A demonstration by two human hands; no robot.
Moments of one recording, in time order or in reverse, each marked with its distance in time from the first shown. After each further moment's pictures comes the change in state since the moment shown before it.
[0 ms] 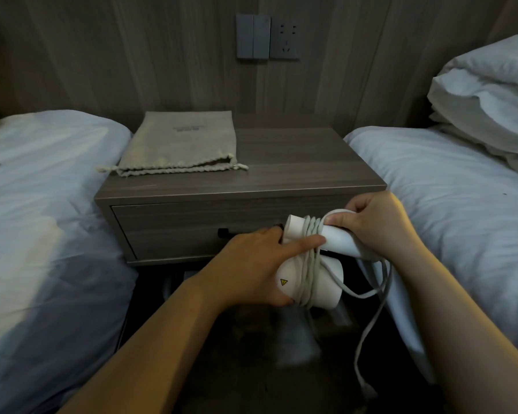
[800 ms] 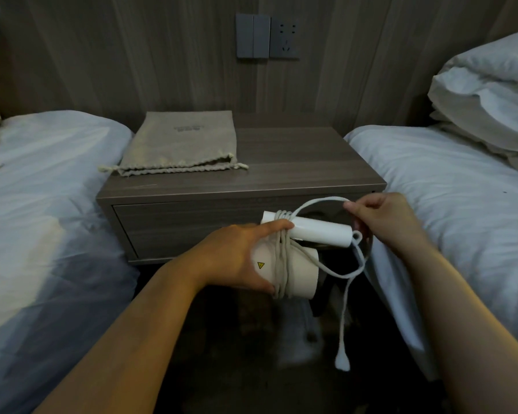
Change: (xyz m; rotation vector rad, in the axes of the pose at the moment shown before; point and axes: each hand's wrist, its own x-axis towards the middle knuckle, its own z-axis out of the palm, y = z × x) left_hand -0.005 -0.029 -0.010 -0.362 -0.119 -0.196; right_hand 0.023 0.042 0.008 0.382 -0.004 0.025
